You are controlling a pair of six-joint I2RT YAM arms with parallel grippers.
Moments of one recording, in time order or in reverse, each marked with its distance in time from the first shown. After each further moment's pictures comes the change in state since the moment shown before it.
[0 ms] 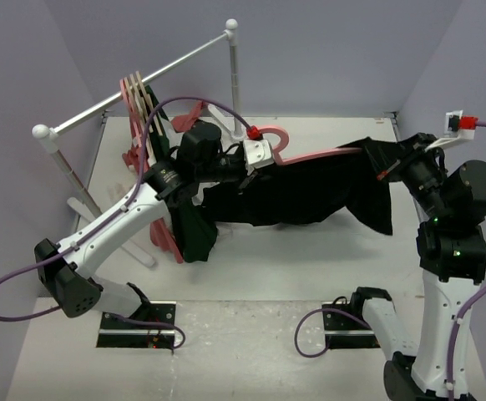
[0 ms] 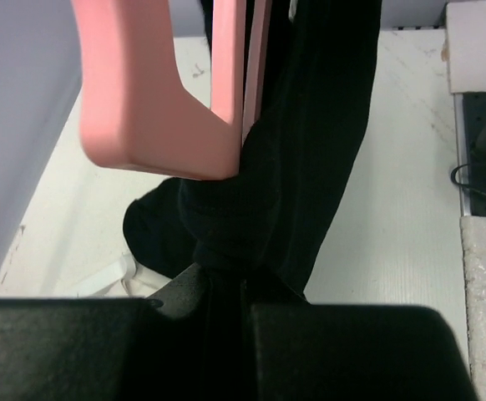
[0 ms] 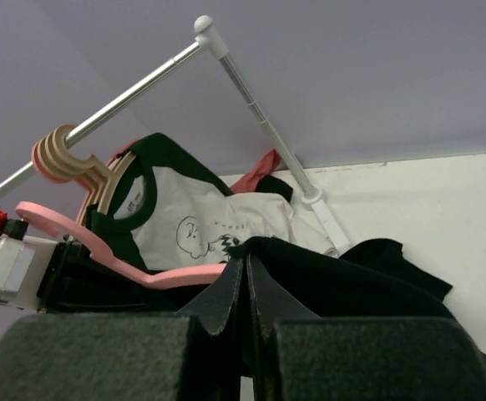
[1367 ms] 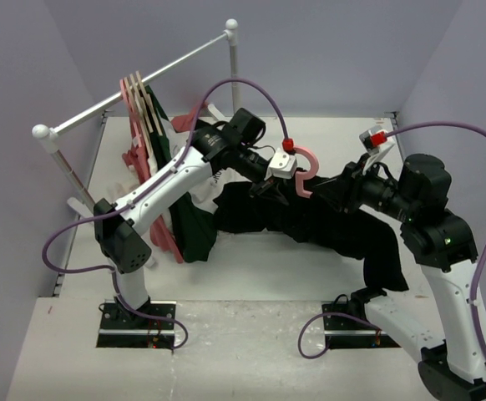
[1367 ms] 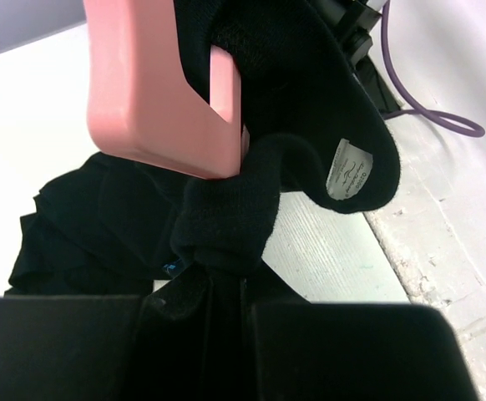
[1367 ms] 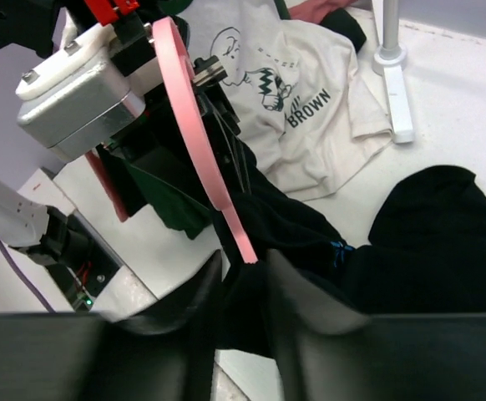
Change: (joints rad) left arm -0.006 0.434 0.494 -0.623 0.493 0.459; right arm 0.409 0.046 -0.022 -0.286 -0.010 -0.343
